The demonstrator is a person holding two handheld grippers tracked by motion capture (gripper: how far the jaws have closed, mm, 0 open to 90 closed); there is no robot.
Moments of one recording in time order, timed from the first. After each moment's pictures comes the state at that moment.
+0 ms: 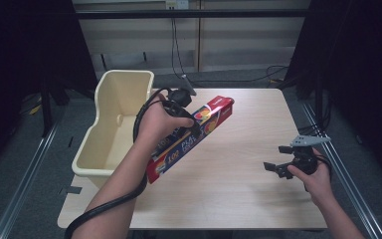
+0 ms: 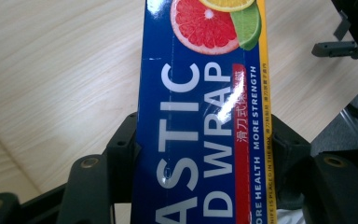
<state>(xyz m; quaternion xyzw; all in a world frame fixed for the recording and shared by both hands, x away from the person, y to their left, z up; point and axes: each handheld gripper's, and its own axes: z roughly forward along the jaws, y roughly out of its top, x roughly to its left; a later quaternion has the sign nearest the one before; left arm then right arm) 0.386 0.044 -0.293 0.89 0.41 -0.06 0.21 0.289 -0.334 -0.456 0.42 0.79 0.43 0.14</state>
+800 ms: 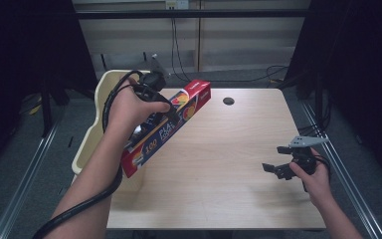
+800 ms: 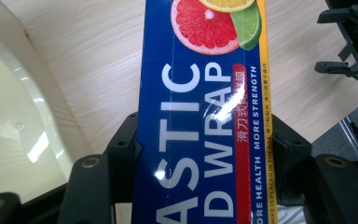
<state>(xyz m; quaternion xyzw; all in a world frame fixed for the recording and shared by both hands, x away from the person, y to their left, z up) 0.381 0.095 -0.240 0.86 0.46 -0.03 0.21 0.289 -0.330 -0.457 0.41 0.79 0.43 0.14</state>
